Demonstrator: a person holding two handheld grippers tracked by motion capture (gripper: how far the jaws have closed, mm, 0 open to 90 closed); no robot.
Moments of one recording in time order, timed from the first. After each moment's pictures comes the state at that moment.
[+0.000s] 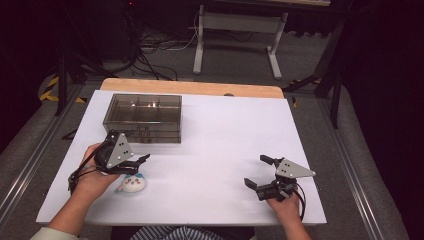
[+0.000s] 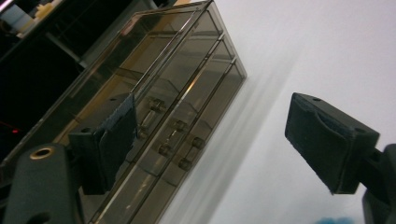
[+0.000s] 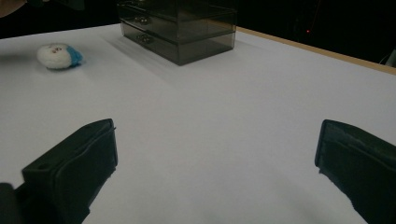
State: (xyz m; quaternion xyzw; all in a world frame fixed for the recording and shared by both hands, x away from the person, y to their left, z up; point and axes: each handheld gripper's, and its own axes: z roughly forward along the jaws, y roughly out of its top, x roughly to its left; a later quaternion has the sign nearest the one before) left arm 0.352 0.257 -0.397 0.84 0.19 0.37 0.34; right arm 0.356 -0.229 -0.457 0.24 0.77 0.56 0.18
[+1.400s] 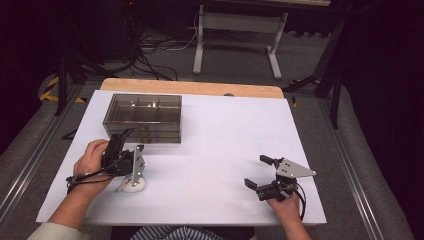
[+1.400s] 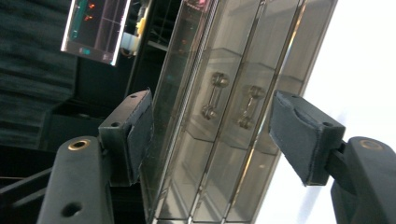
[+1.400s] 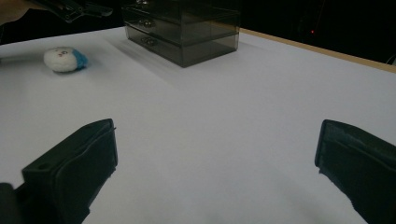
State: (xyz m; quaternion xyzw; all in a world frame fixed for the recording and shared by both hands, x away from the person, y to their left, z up) left arm 0.346 0.237 -0.423 0.80 0.09 0.58 0.13; right arm 0.357 -0.230 -0.457 0.24 0.77 0.57 0.18
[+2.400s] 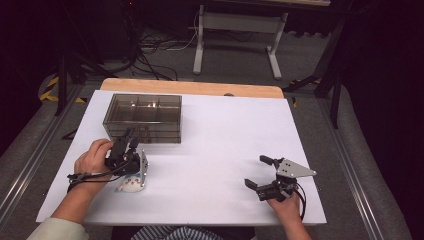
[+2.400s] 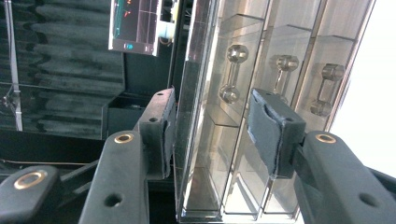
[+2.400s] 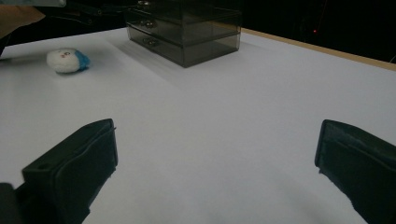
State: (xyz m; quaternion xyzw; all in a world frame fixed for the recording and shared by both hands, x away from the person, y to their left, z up) left arm 0.357 0.231 -0.447 0.75 0.07 0.65 0.05; right arm 0.357 -0.230 -0.458 0.24 0.77 0.57 0.17
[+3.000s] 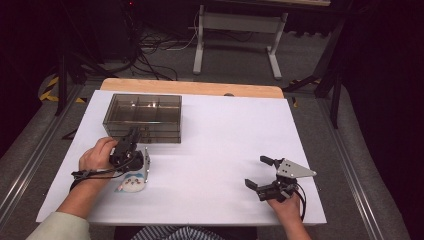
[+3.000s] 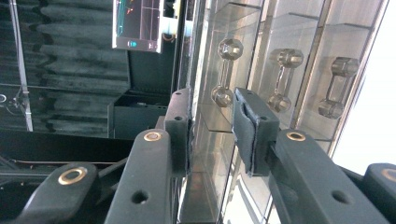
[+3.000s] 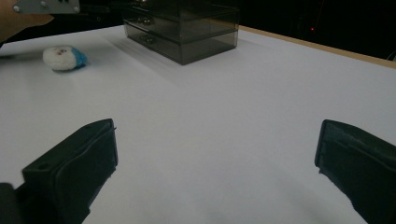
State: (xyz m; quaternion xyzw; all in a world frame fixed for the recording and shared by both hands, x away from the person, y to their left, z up) left arm 0.372 0.229 -0.458 0.74 0.06 0.66 0.03; right arm 0.356 -0.231 -0.459 0.24 0.77 0.57 0.17
